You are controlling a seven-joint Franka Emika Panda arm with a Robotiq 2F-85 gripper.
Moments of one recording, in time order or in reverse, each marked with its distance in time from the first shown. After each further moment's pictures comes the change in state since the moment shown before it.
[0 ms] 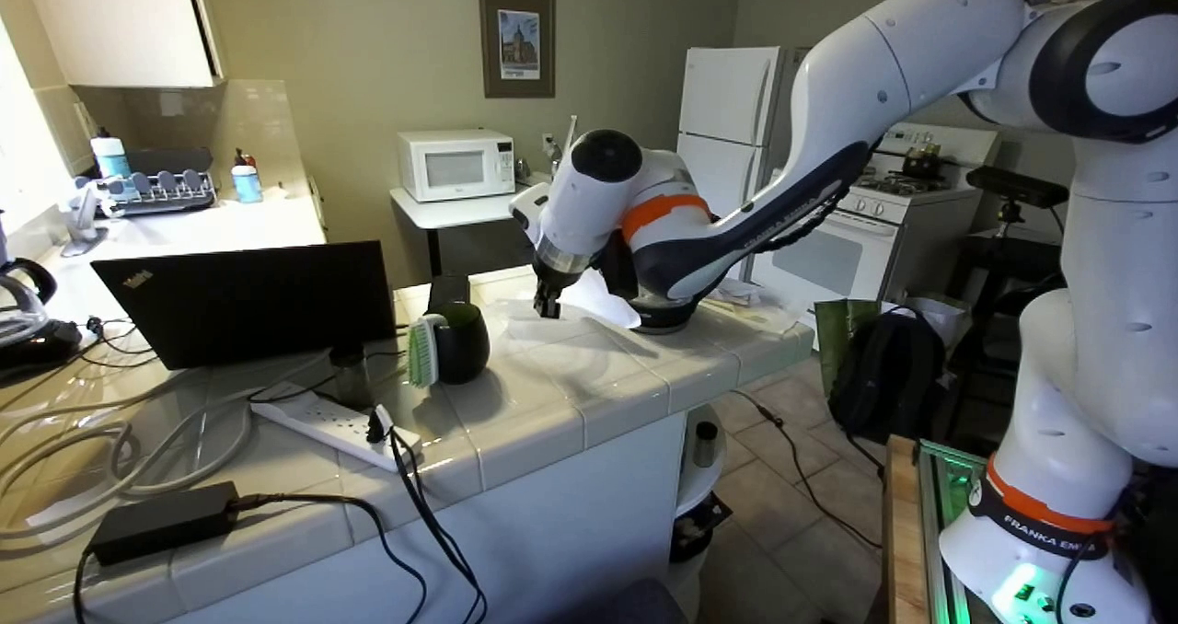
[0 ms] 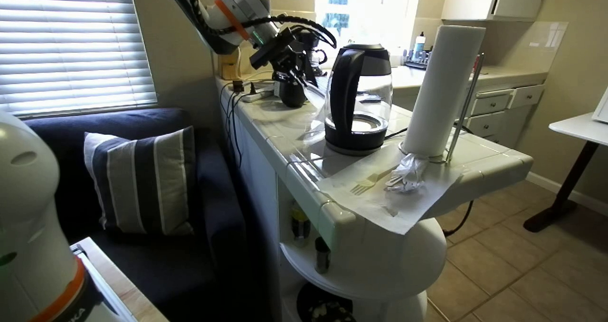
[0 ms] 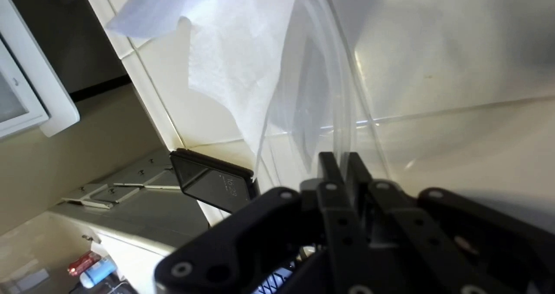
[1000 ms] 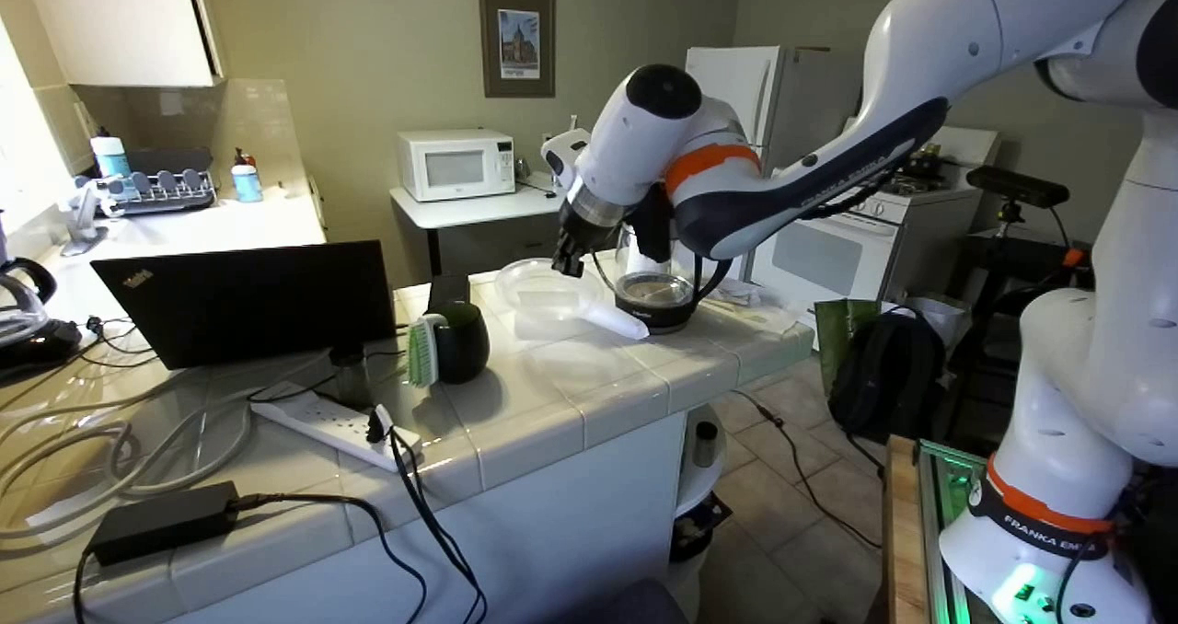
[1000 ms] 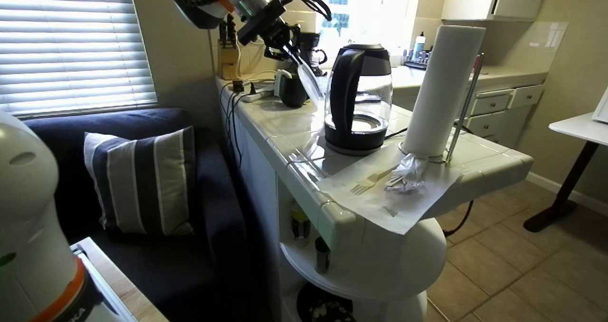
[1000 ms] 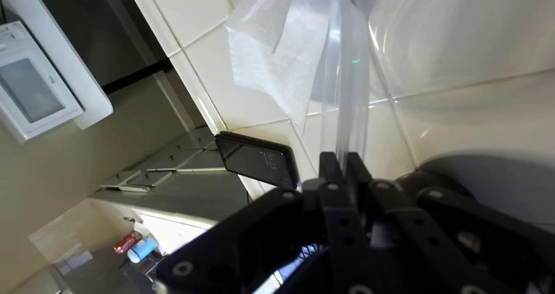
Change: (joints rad) arm -0.006 -0.202 0.008 -0.113 0.040 -0.002 0.005
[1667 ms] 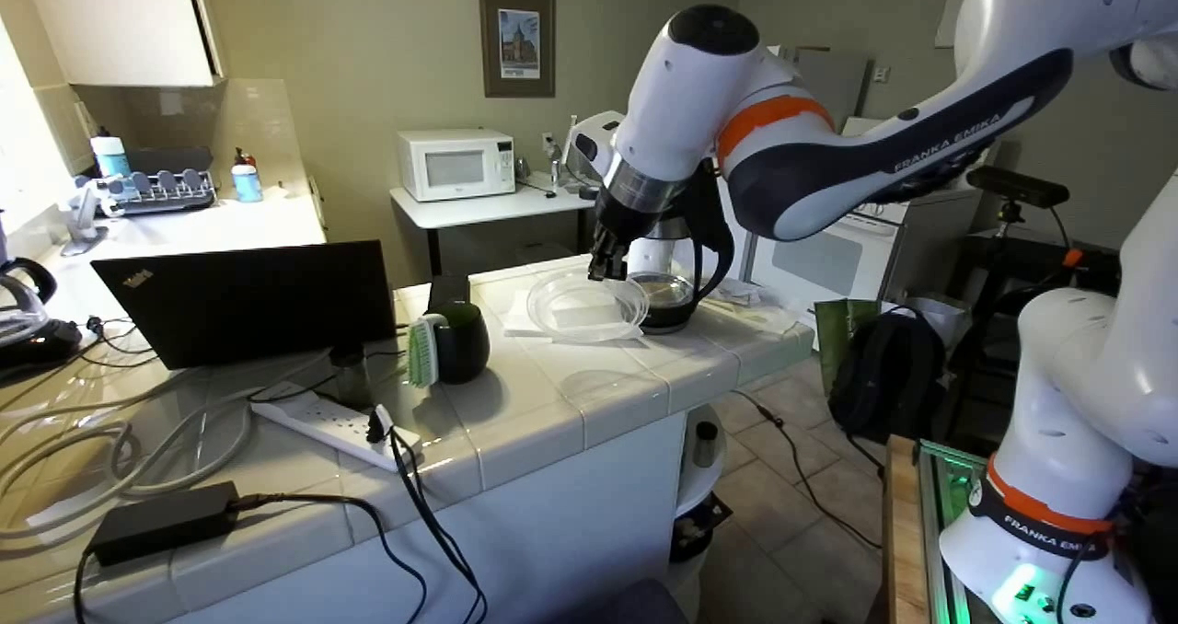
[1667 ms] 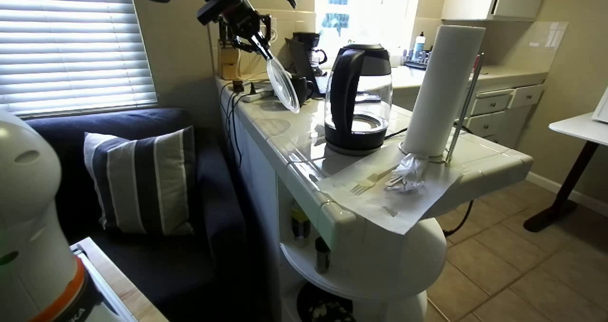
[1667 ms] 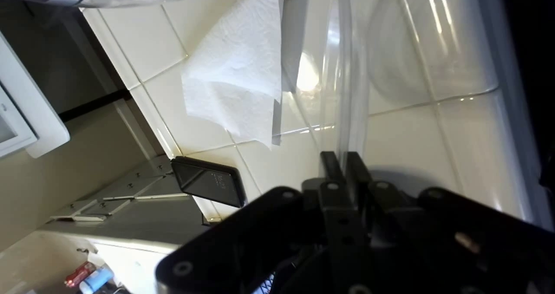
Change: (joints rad) arm 0.024 -0.179 0.099 -0.099 0.238 -0.188 -0.129
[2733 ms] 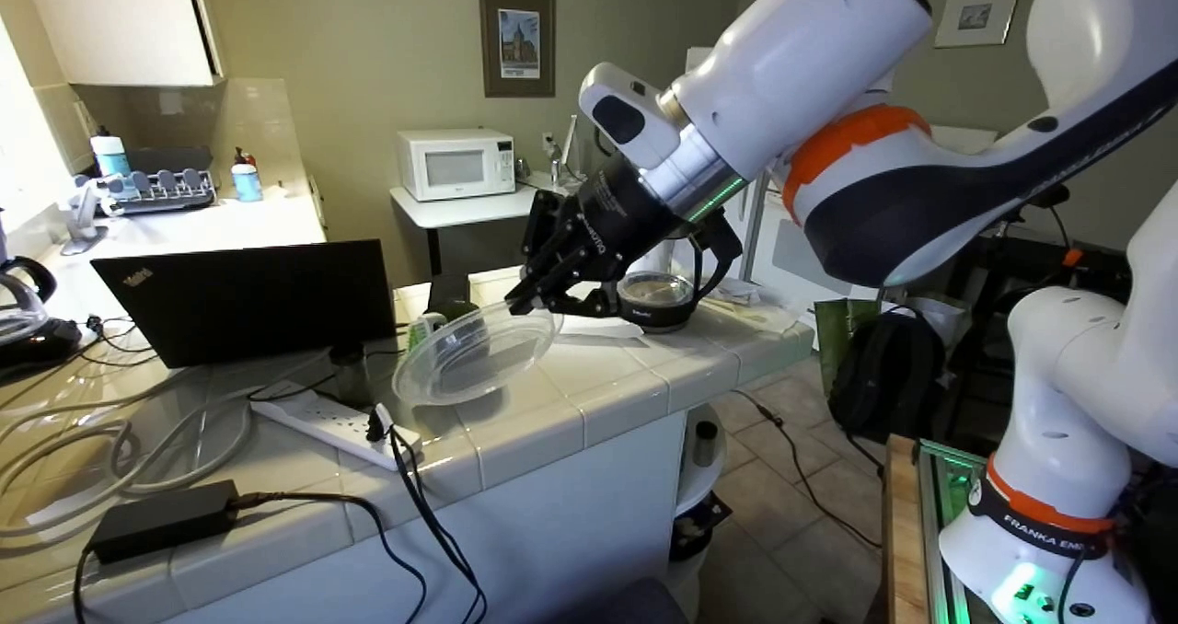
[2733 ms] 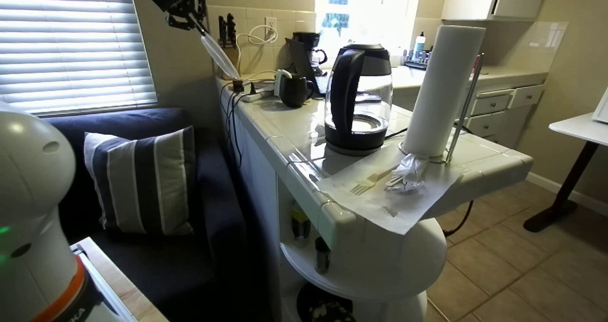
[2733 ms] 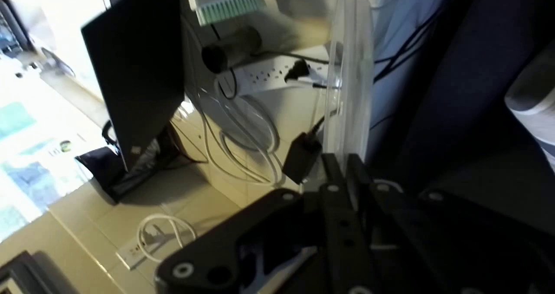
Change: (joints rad) arm 0.135 -0.047 0.102 -0.054 0.077 0.422 -0.368
